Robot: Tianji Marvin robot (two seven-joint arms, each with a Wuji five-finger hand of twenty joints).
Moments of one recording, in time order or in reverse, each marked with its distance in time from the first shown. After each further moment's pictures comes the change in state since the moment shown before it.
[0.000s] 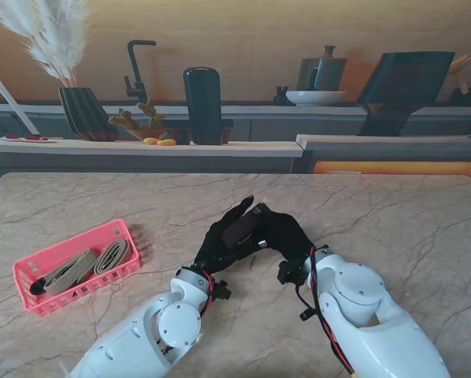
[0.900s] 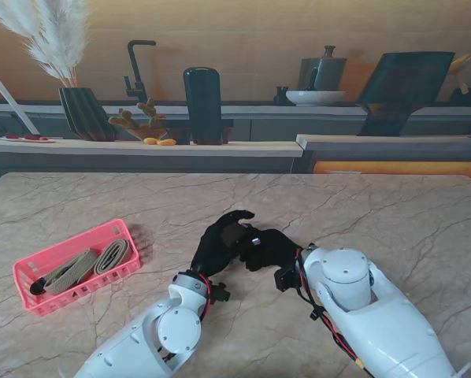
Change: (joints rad) left arm 0.035 -0.009 -0.016 -0.010 -0.052 -0.010 0.057; right arm 0.142 0.039 -0.107 0.124 -0.212 0.206 0.138; left_hand 0.392 0.109 -0.271 -0.029 0.151 -0.090 0.596 0.287 0.171 -0.086 0.101 0.001 0.061 -0.026 0.072 -0.003 0.041 -0.008 0.088 0.013; right_hand -0.173 0.136 -0.085 -0.004 -0.036 -0.028 -0.149 0.006 -0.079 0.071 -0.107 -0.088 -0.091 0.069 -0.110 -0.081 -0.070 0.026 -0.064 0.027
